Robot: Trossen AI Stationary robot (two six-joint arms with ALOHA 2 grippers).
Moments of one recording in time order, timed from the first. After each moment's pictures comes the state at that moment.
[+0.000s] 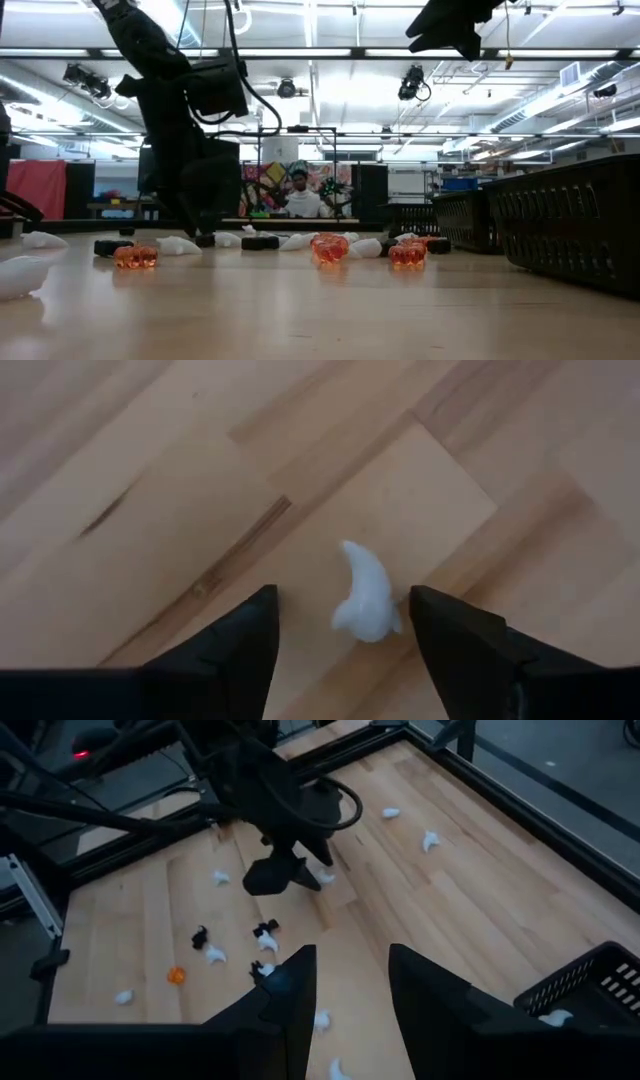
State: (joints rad) left arm 0.16 1.56 0.70 -0.37 -0.20 -0.64; right arm -0.01 1.07 1.01 -0.48 0.19 0.39
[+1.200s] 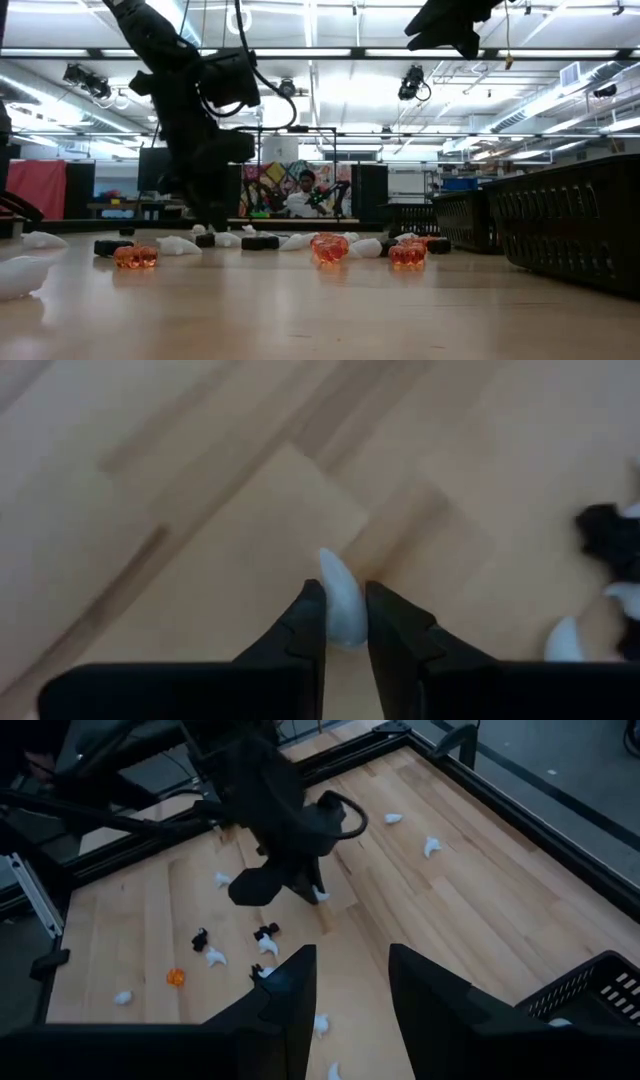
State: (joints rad) left arm 0.15 1.56 0.76 -0.34 -0.06 -0.57; right arm -0.01 1.07 1.01 -0.47 0.19 0.37
